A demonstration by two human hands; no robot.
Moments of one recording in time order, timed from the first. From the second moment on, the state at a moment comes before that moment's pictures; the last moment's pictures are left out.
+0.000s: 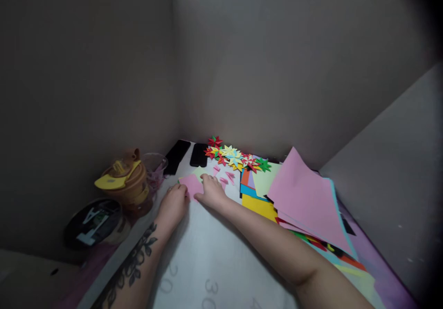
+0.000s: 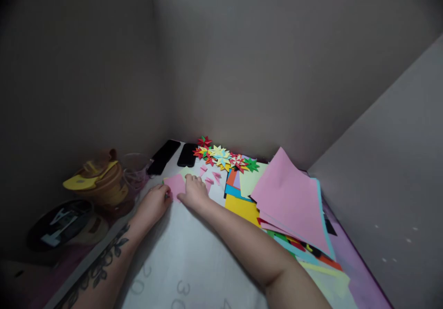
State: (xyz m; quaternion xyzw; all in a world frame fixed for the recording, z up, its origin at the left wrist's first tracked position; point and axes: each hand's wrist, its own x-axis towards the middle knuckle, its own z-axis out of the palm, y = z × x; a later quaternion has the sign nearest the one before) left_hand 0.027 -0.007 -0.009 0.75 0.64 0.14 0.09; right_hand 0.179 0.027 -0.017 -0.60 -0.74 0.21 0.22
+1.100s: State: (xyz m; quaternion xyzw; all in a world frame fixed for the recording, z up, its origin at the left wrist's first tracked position) left_hand 0.093 -0.048 0.006 0.55 0.49 0.30 0.61; right_hand 0.294 -0.061 -0.016 -0.43 -0.68 0.37 0.46
